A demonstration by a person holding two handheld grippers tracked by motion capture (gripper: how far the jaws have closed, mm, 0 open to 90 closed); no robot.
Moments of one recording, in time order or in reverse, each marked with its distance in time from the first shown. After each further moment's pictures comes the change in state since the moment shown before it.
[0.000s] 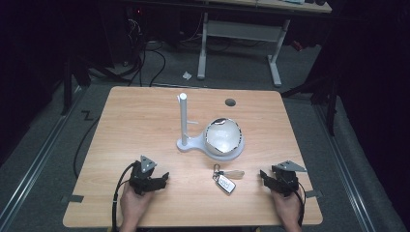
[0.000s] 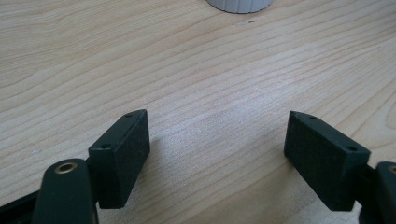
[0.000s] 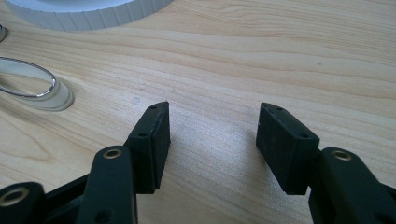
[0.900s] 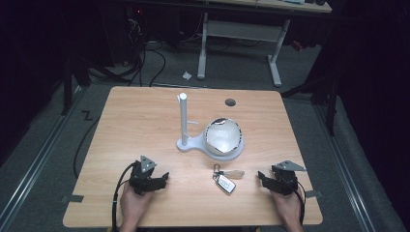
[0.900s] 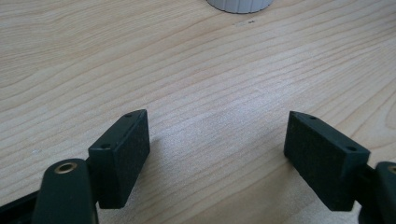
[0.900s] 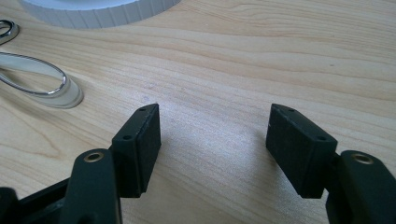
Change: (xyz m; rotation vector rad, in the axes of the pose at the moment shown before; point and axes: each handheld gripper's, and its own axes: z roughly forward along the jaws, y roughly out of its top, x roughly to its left) left arm 0.000 0.000 0.000 0.001 -0.001 -0.001; right arm 0.001 0.001 0.001 0.008 0.027 -0.011
